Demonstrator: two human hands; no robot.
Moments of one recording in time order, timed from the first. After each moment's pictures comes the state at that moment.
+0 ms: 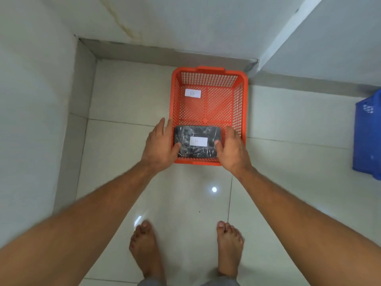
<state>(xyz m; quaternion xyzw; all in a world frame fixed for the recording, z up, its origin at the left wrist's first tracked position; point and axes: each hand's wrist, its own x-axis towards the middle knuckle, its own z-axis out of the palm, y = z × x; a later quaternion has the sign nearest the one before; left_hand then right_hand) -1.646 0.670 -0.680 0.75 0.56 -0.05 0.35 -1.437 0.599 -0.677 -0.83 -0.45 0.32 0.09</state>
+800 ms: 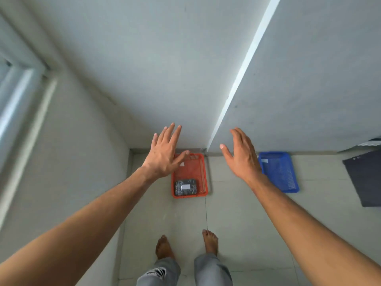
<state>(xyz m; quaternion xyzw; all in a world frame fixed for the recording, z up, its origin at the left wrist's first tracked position) -1.661 0.677 -0.024 0.88 0.41 0.07 0.22 -1.427 0.561 -0.008 -0.81 -0.54 0.11 0.20</state>
